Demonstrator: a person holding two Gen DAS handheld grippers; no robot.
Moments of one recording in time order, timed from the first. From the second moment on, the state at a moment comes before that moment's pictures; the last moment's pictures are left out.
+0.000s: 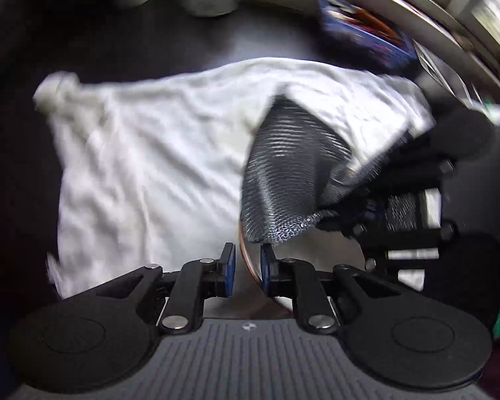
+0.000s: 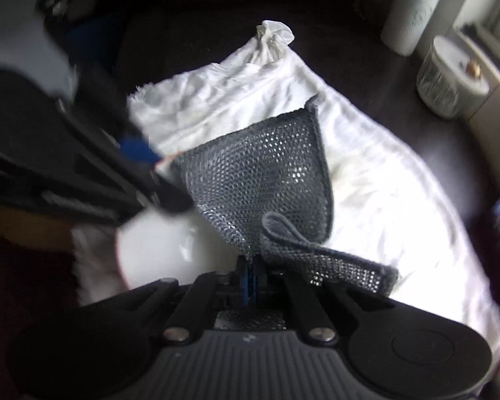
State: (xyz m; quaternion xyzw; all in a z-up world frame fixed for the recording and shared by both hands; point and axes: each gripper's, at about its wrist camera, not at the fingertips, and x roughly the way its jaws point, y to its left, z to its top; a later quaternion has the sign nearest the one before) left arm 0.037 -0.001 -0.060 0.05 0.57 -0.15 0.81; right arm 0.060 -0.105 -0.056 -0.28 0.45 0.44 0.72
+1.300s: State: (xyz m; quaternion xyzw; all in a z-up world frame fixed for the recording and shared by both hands) left arm 0.008 0.027 -0.074 -0.16 0.57 -0.08 0.80; right arm 0.059 -0.157 -0.043 -0.02 0.49 0.46 0.74
